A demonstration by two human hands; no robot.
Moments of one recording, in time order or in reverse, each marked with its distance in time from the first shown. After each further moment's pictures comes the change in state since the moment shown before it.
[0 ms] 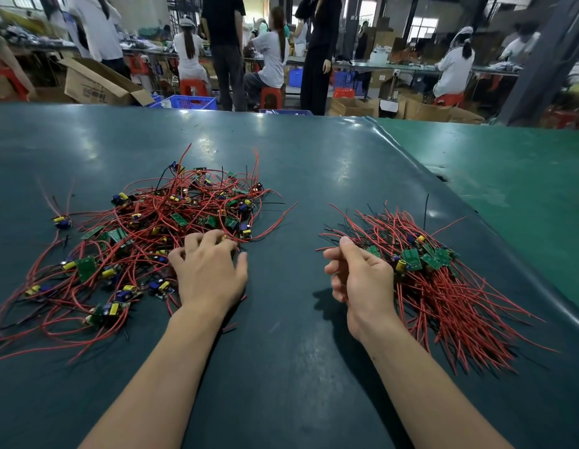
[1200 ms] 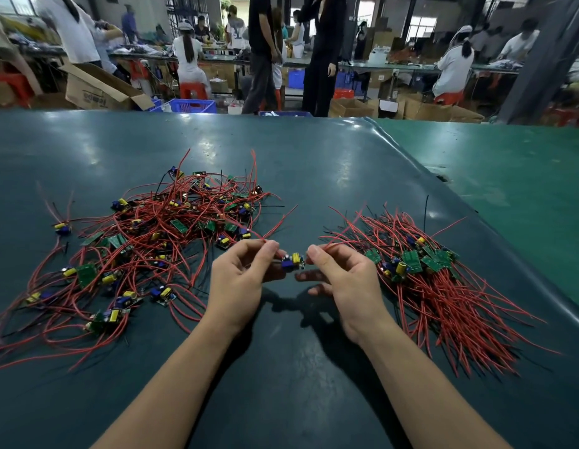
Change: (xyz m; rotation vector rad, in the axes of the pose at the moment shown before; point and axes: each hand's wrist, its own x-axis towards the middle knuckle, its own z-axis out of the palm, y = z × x) left_hand -0.025 0.043 -0.018 -1.414 -0.124 -0.143; right_hand -0.008 -0.003 0.008 -0.017 -0.215 -0.054
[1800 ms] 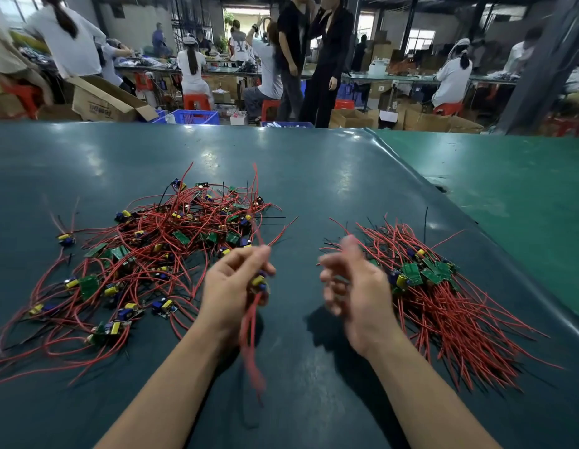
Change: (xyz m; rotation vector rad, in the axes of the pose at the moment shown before) left_hand 0.004 0.011 -0.008 -0.307 0.005 -0.270; right_hand 0.003 -0.006 -0.008 0.136 0.008 0.072
